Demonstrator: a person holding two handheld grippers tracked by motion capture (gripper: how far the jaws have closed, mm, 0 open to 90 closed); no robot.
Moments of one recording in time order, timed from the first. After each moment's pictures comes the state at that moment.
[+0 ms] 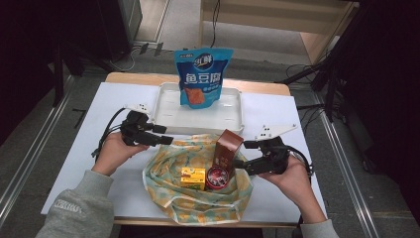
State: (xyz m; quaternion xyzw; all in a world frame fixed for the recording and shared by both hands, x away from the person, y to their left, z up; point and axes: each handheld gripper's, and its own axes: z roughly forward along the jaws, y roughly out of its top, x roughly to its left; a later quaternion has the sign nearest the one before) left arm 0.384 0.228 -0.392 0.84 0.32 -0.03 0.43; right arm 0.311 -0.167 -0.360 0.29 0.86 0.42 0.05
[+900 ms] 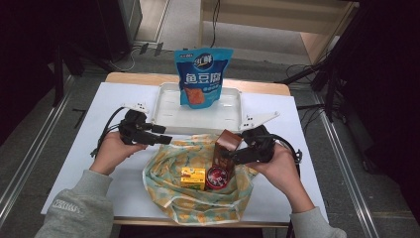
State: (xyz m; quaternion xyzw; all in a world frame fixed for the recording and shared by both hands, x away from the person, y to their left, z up) left arm 0.385 0.233 -0.390 0.84 0.33 -0.04 0.44; right arm 0.326 -0.130 -0.340 0.27 0.87 0.40 0.06
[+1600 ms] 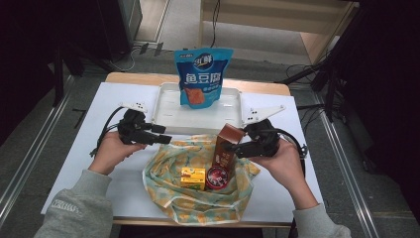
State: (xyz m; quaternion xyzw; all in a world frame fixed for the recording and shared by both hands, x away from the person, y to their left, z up) left arm 0.385 0.236 -0.388 0.83 0.32 -0.05 0.45; right arm 0.329 -0.135 -0.321 0.27 0.87 0.41 0.07
